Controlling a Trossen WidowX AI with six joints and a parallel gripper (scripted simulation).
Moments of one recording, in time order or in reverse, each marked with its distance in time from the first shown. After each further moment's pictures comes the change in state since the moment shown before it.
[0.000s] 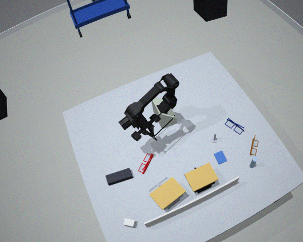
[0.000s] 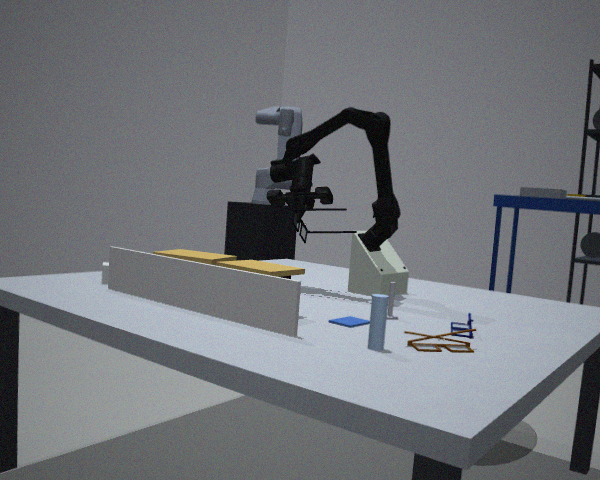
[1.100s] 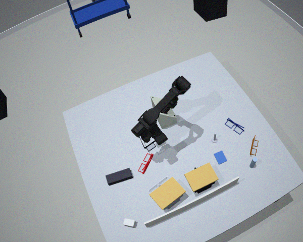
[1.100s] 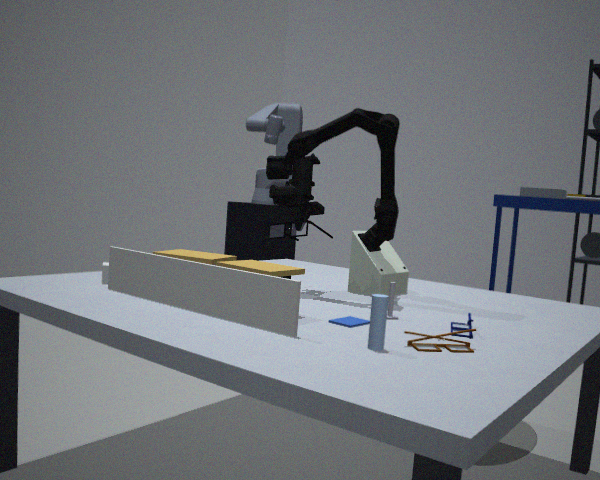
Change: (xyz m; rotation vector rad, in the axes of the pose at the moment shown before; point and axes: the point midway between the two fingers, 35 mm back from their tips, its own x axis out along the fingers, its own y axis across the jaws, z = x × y) arm 0.040 -0.019 -0.030 -1.378 -0.174 -0.134
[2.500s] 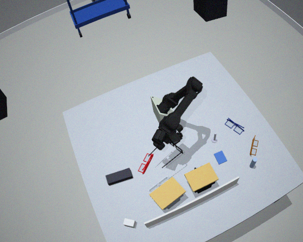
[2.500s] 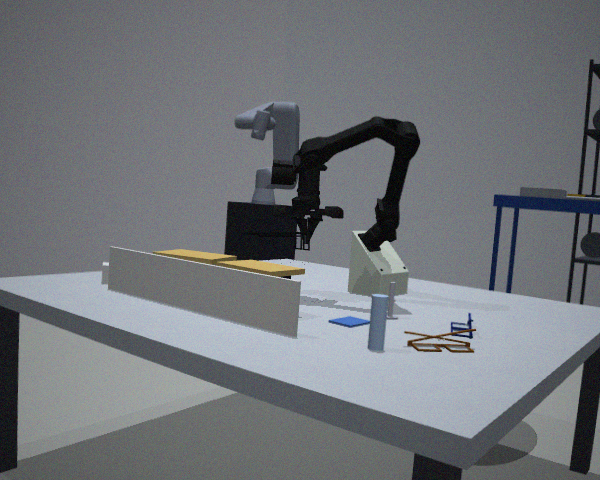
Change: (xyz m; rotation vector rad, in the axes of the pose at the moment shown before) arm 0.047 0.030 -0.043 -1.783 0.111 -0.217
